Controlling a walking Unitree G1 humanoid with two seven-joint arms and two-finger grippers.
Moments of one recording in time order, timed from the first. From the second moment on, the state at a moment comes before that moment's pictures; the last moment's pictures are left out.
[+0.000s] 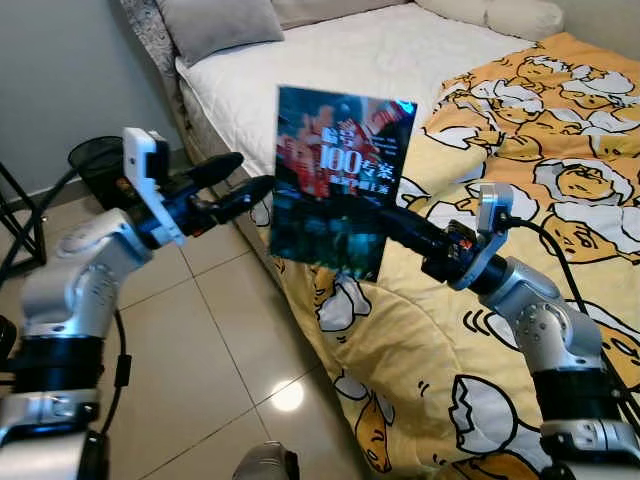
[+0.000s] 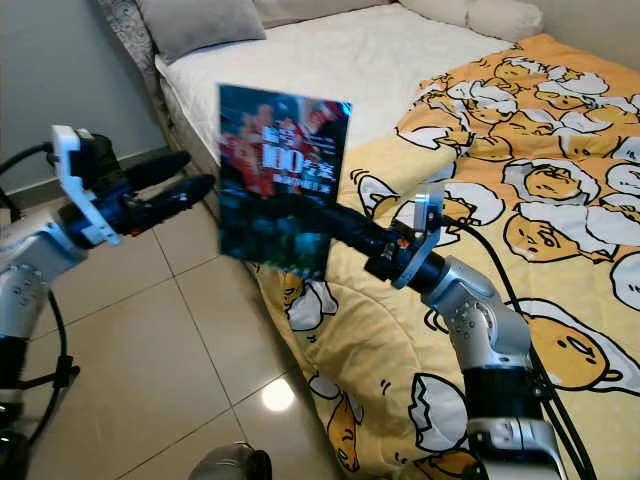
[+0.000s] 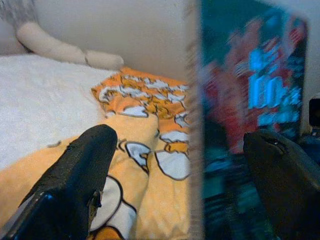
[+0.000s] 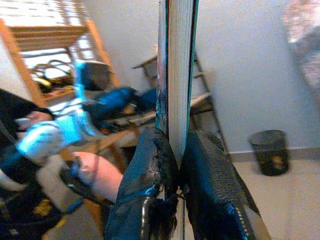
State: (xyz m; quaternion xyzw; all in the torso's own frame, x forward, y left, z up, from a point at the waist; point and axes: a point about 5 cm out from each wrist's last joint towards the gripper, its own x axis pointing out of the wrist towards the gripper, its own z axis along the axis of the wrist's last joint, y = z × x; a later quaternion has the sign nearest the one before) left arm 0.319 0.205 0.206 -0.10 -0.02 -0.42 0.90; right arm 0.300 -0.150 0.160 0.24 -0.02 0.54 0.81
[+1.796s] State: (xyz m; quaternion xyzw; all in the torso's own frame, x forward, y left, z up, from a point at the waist) left arm 0.297 0.185 0.198 -0.21 0.05 -0.59 0.78; right arm 0.288 -0.131 0.174 0.27 -0.01 0.60 0.75
